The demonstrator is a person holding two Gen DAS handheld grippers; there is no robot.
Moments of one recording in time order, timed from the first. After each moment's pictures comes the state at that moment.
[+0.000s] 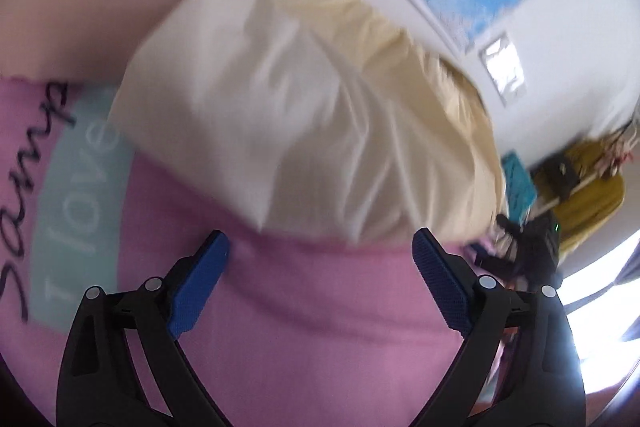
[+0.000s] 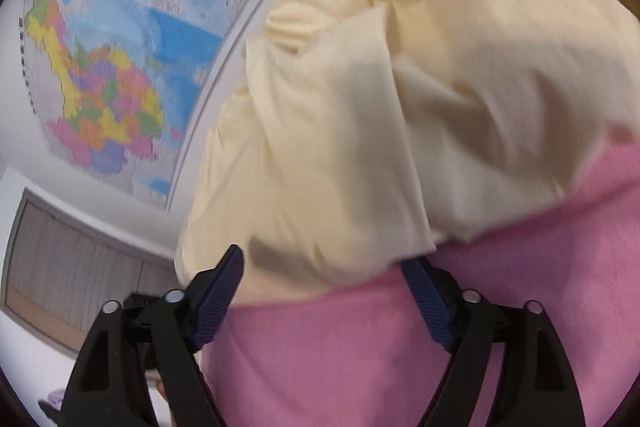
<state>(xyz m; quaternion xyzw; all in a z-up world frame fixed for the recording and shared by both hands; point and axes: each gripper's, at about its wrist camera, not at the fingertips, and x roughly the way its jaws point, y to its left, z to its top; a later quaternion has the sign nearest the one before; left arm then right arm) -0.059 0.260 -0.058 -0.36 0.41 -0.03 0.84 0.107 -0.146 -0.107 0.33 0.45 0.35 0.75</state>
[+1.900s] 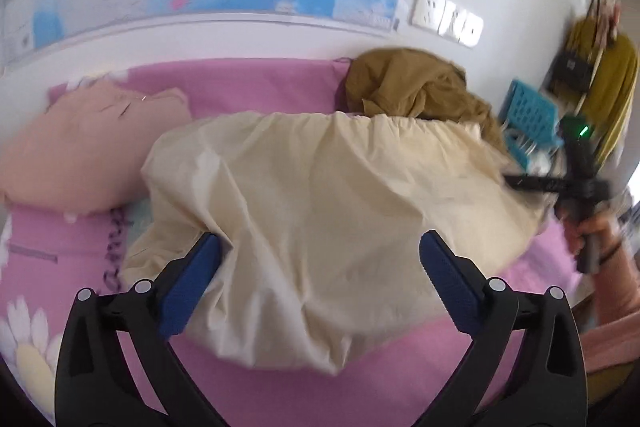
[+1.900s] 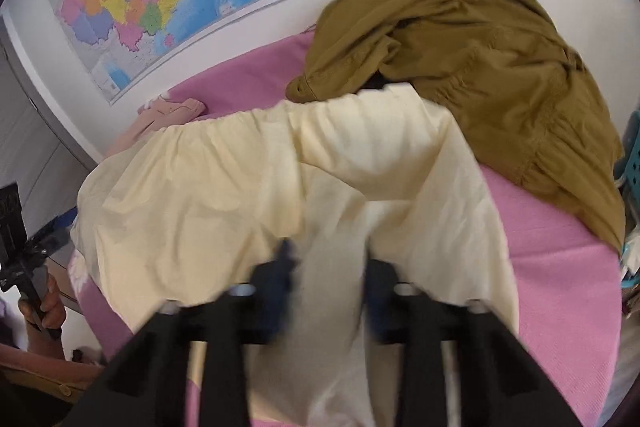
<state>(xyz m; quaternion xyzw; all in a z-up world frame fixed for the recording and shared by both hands) -0.100 0.175 0.054 -0.09 0.39 -0.01 0.92 0.080 -0.153 -0.030 0.02 0.43 0.33 0.84</state>
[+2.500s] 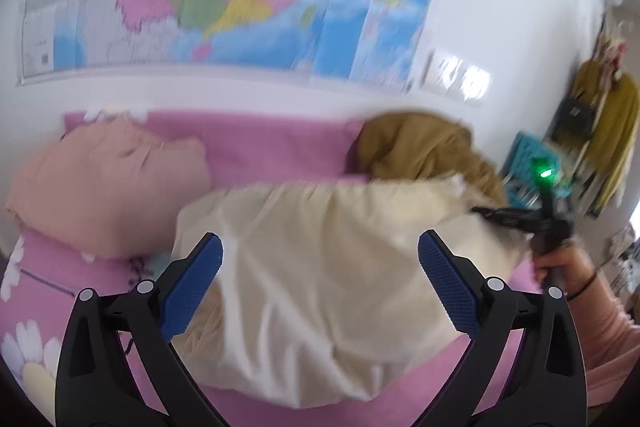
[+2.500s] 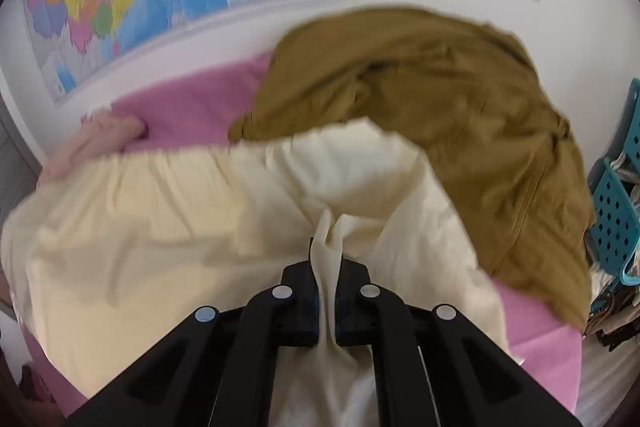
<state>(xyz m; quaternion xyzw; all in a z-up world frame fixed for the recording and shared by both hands) -0.109 0.204 0.100 -0.13 0.29 0.00 0.95 0.131 -0.121 -0.018 -0.02 0.39 0.25 0.89</state>
